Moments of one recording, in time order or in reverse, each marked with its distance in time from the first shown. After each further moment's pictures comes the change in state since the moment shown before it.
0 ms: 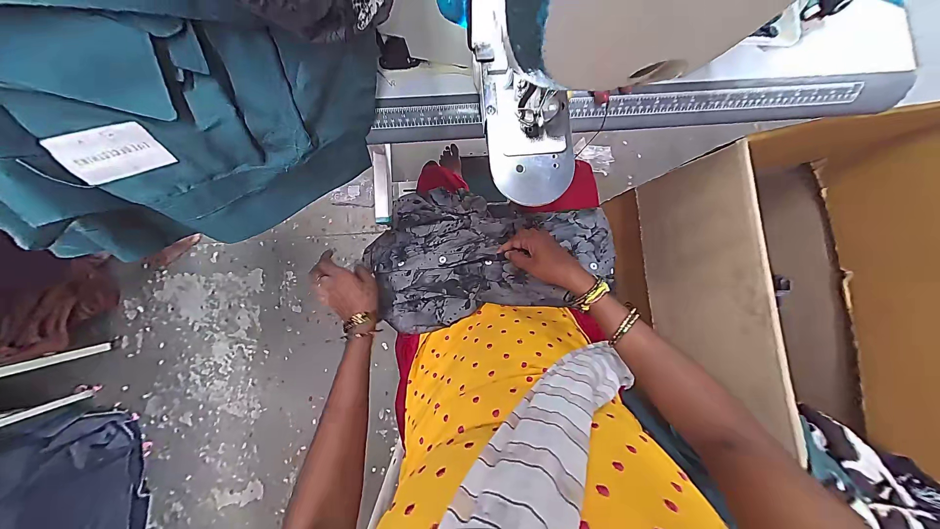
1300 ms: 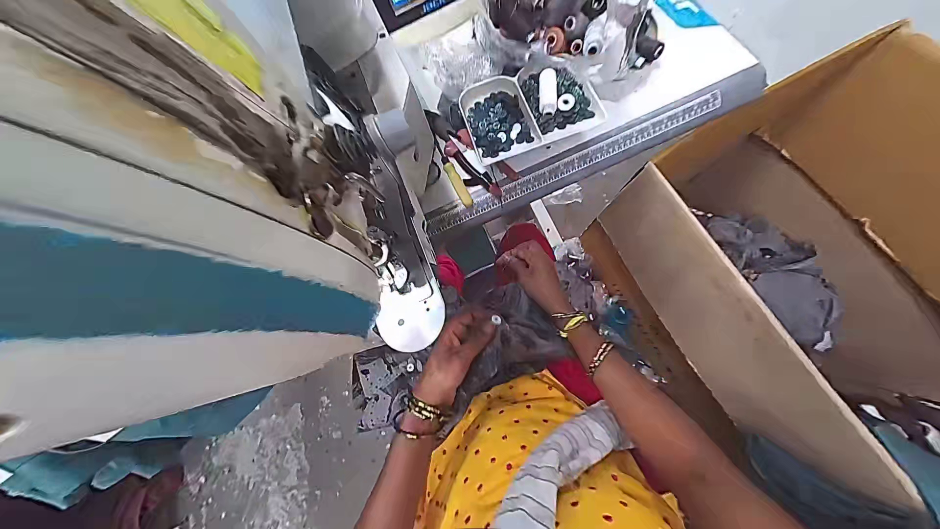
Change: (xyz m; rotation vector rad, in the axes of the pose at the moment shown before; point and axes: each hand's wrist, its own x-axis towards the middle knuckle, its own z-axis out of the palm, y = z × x) left_hand -0.086 0.206 -0.010 -0.843 -1.033 0.544; right_hand 0.019 0.045 -0.058 0.476 0.687 0.180
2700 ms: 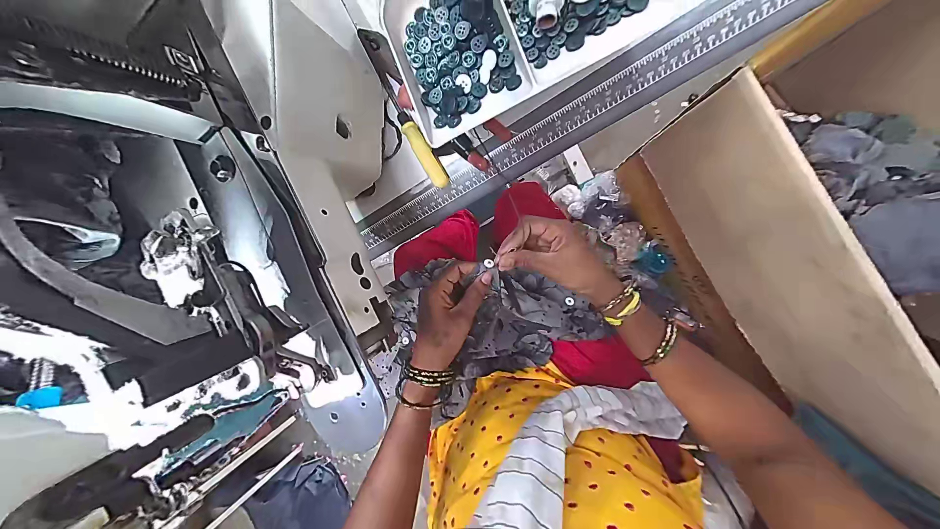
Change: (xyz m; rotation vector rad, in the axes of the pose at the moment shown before) left_hand 0.072 -0.002 -0.001 0.483 0.203 -0.091; right_hand 0.010 0.001 -0.032 0.741 -0.314 -0.213
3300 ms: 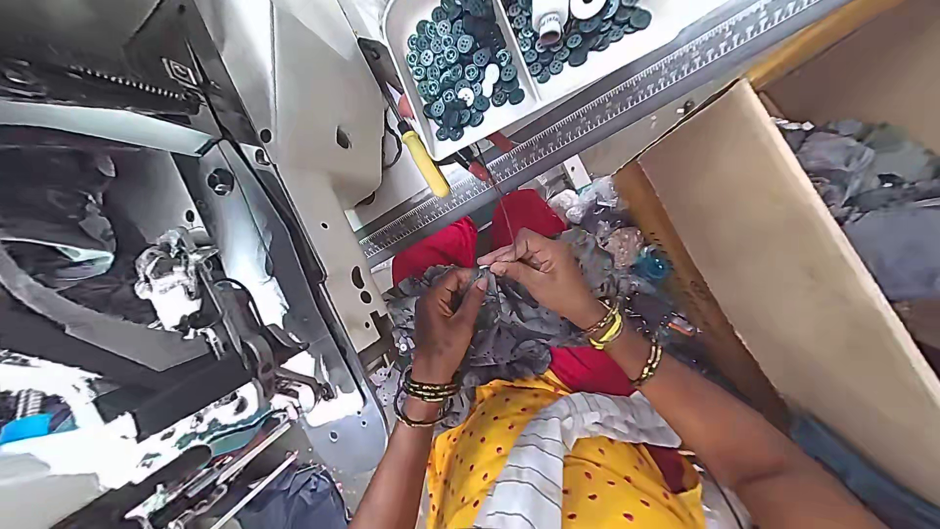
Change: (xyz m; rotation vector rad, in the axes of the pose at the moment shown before) left_hand 0.000 0.009 0.000 0.108 0.050 -0.045; right_hand -0.003 0.016 0.020 -0.206 0.163 -0.108
